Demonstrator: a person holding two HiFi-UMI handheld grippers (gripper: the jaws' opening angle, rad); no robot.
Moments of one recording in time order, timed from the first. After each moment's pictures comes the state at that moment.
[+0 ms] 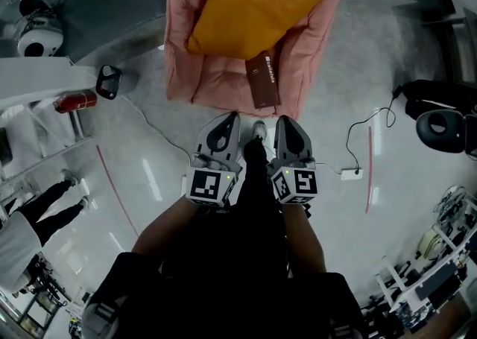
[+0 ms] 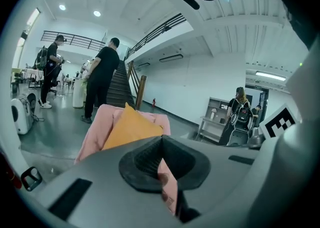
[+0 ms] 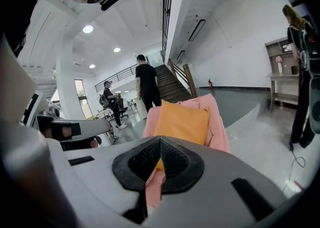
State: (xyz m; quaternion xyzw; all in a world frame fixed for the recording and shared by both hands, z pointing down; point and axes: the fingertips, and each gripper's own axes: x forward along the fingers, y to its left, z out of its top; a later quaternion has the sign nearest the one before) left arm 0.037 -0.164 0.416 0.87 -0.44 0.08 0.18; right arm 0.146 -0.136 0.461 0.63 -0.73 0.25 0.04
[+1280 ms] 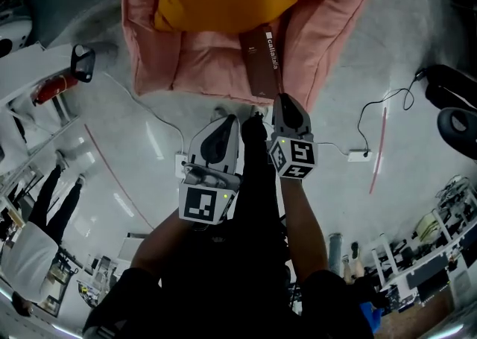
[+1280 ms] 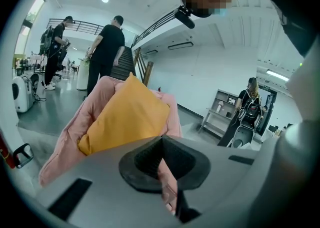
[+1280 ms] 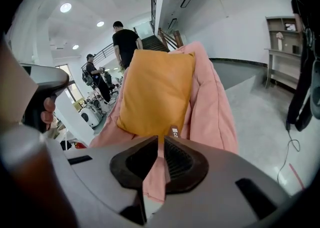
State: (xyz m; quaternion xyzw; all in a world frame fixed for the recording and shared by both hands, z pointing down) left arm 0.081 -0.205 0.581 0.84 -0.46 0.12 0.25; right arm 0.192 -0.187 0.731 0.61 -0.69 0.37 0.15
